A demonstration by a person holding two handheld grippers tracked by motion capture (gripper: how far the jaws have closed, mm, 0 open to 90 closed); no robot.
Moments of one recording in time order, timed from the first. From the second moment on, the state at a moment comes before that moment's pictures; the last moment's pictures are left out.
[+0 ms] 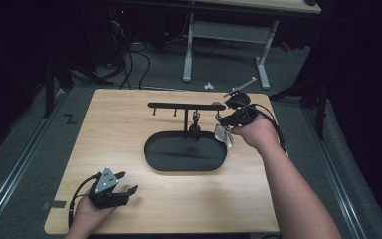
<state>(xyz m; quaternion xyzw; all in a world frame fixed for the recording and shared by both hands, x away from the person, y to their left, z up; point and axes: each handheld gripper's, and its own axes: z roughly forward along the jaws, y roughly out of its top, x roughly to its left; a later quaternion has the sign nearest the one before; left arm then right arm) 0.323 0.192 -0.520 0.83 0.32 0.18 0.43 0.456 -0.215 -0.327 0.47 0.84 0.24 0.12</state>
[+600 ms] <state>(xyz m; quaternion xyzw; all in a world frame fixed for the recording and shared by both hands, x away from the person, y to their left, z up) 0.318 0.197 -0.522 0.83 0.32 0.18 0.42 0.469 -0.220 -0.335 0.47 0.84 0.24 0.11</state>
